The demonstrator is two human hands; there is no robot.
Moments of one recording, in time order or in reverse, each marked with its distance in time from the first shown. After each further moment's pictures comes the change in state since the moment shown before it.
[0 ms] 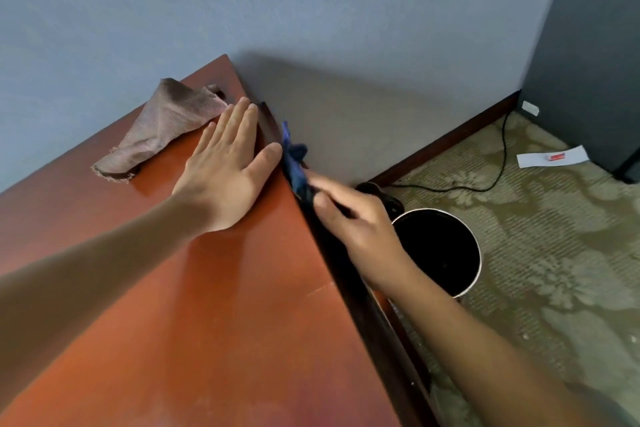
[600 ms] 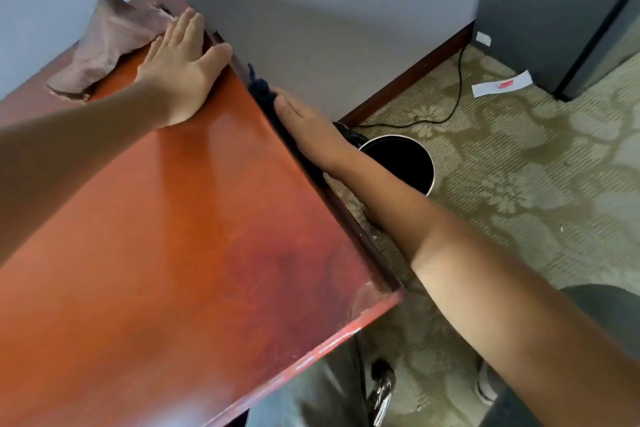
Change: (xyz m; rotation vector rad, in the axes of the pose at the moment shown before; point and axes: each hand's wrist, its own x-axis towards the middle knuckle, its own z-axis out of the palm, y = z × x) left_hand -0.003 0.007 0.000 0.024 0.040 -0.007; right_hand 0.002 0.028 0.002 -0.327 0.038 0.145
